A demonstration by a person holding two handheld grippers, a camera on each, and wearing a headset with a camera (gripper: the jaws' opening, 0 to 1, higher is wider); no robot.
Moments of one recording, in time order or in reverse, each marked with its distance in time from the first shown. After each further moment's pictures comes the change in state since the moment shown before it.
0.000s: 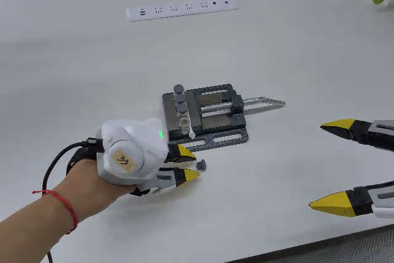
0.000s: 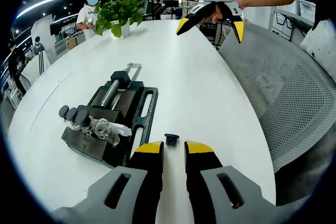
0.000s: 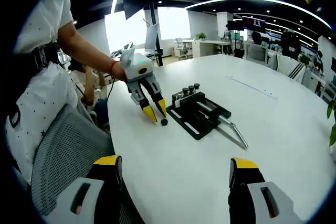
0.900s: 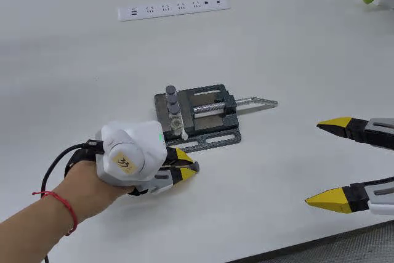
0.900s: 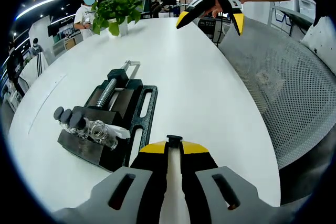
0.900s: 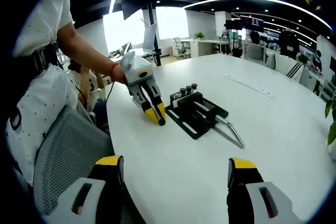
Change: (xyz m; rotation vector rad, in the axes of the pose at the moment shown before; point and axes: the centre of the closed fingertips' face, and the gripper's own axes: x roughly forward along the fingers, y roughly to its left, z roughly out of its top) left arm 0.008 0.001 -0.004 0.011 0.015 -0.002; right arm -0.004 -0.003 0.000 0.008 0.007 -0.013
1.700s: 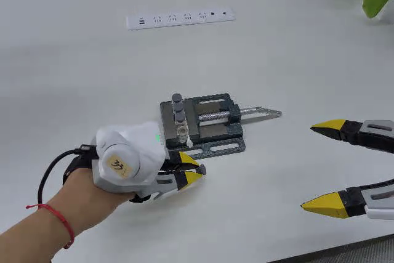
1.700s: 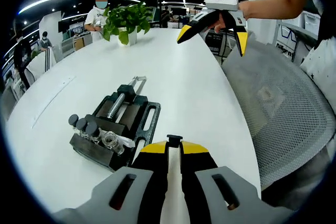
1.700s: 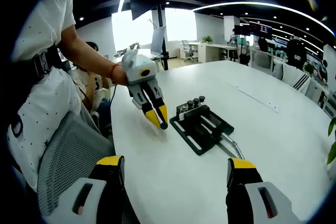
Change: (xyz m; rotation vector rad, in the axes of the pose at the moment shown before) left arm -0.026 -0.004 0.036 -0.089 -0.098 0.037; right arm 0.009 0.009 0.039 -0.072 -0.021 0.041
